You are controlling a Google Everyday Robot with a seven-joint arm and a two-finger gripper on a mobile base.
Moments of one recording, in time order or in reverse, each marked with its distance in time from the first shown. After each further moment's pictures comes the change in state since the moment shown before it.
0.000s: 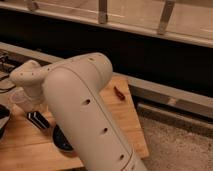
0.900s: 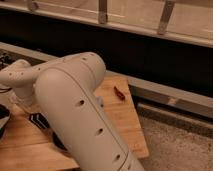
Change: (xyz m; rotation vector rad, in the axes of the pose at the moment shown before) arm -0.004 0.039 -0.014 -0.004 0.022 -0.029
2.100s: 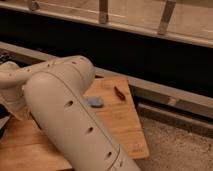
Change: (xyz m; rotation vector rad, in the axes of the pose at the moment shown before) arm -0.003 0.048 0.001 -0.085 0.065 -0.066
